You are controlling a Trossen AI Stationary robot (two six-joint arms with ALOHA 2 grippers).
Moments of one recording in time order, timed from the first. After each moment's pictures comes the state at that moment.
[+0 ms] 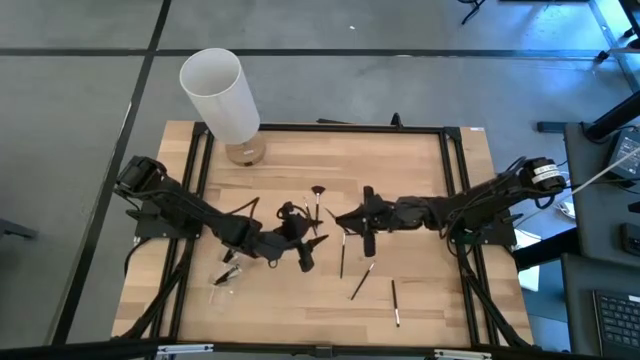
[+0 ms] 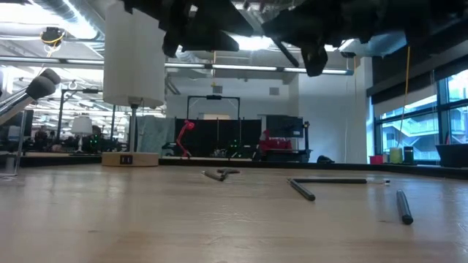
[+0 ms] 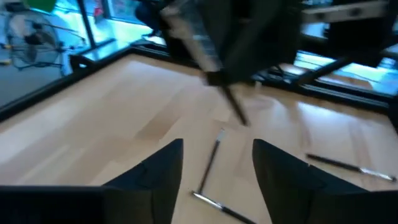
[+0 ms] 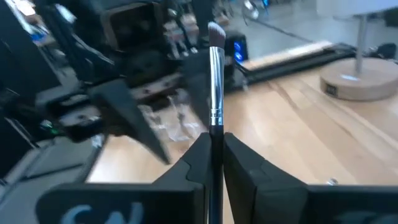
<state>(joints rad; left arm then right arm) -0.39 1.59 0.89 0.33 -0.75 -0.35 0.21 1.35 0.59 0.68 0.23 0.31</state>
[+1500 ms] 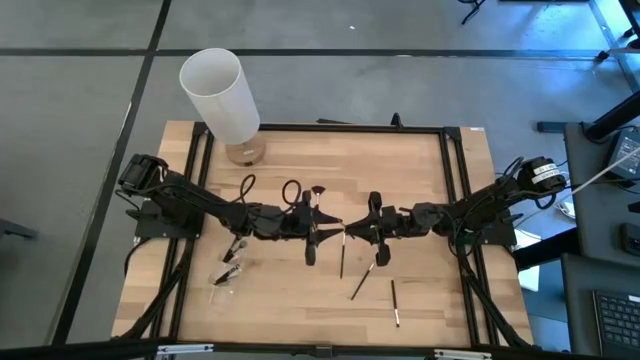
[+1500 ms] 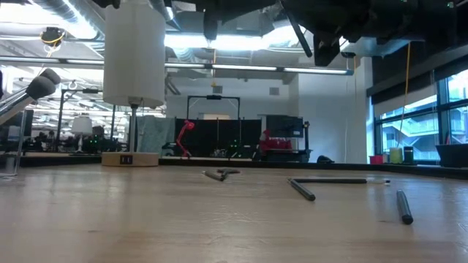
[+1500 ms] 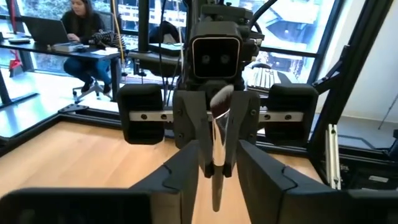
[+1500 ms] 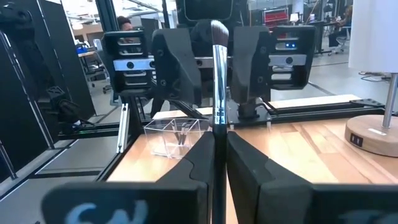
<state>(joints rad) -0.26 1.60 0.89 0.68 -0.37 -0.14 0.28 1.35 0.45 0.99 0.22 0.11</state>
